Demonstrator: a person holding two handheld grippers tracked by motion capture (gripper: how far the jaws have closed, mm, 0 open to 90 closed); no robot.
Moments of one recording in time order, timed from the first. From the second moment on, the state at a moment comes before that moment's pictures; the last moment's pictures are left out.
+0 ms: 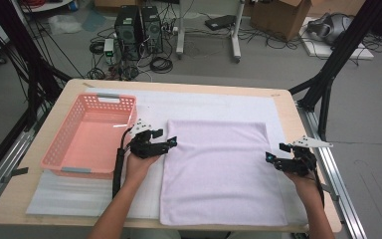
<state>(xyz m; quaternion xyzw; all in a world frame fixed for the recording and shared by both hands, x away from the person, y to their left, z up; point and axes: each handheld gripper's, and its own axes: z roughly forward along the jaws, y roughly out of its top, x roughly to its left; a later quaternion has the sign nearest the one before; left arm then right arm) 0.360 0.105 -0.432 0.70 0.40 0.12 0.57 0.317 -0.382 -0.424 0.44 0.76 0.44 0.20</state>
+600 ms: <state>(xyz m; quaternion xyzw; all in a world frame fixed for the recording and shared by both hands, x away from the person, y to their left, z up) 0.342 0.090 -0.427 0.72 0.37 0.14 0.58 0.306 -0.378 -0.421 0.43 0.75 0.45 0.23</state>
